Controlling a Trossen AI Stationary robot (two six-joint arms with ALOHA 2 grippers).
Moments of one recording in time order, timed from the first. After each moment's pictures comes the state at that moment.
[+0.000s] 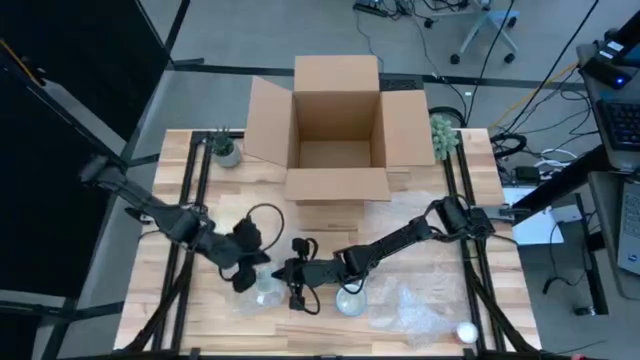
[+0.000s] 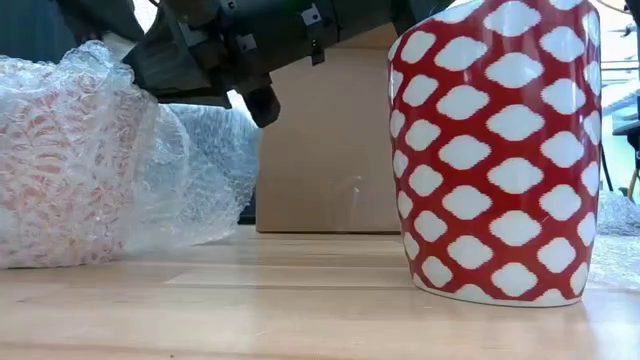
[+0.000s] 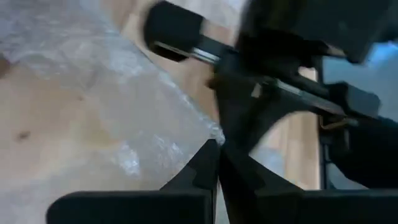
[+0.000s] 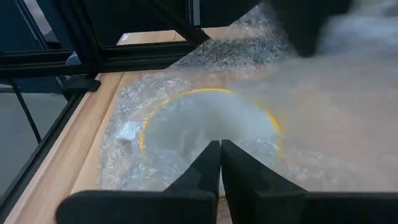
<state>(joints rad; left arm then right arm) -0.54 1.15 0.83 -0.48 -0.25 -0.76 0.33 2.23 1.51 0.28 0.31 0.22</state>
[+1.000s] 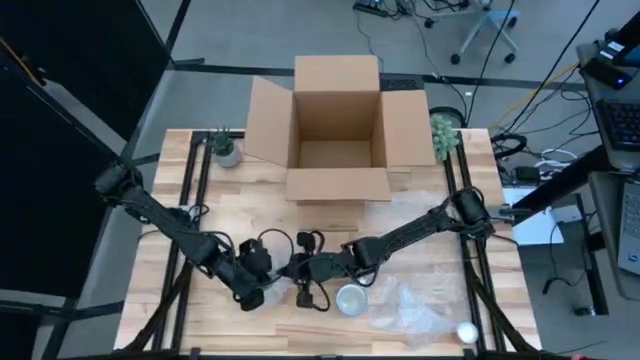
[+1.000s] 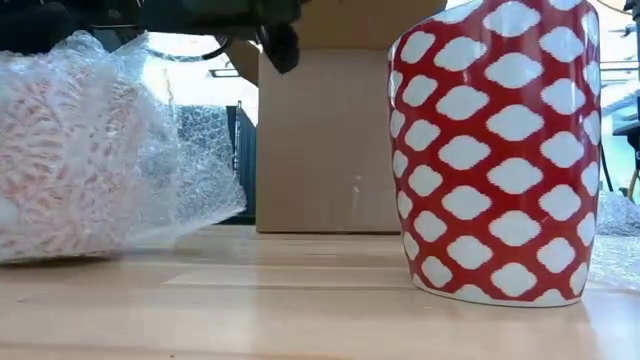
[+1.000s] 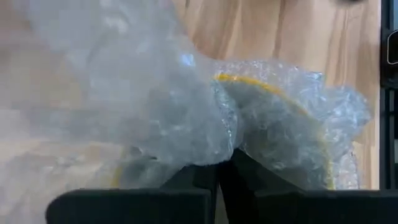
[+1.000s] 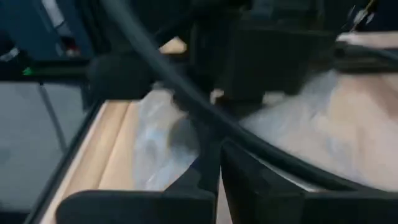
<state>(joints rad) -0.61 1.39 0.79 -0.42 -0.24 -0.81 0.32 2.11 1.51 0.24 0.28 0.17</state>
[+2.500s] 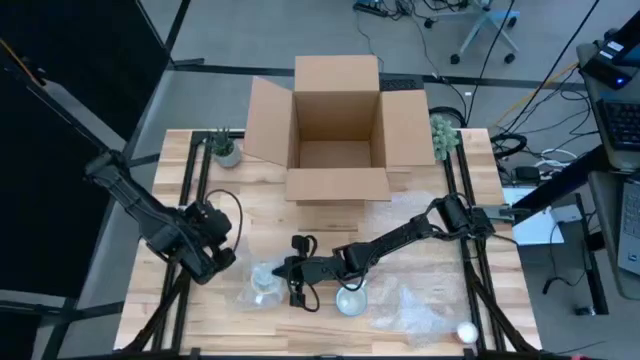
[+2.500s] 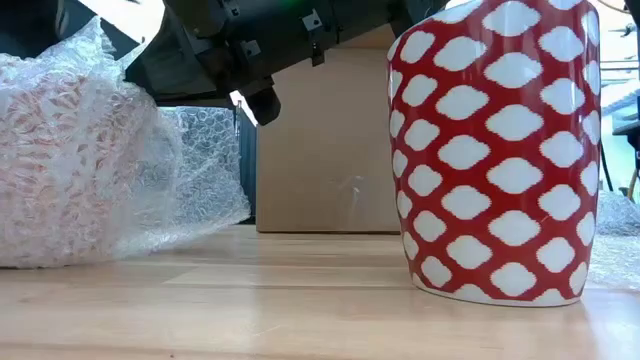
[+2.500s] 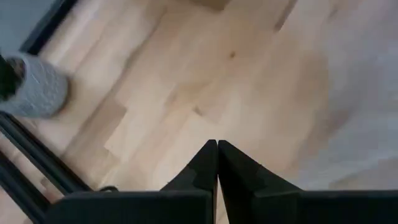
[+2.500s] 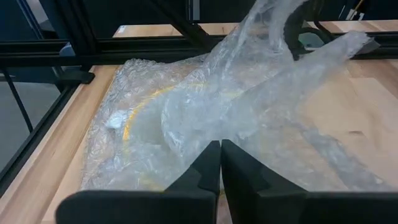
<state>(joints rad) -0.72 1.14 0.86 -1.28 -0.56 -1.25 0.33 2.22 1.52 0.25 0.29 0.19</state>
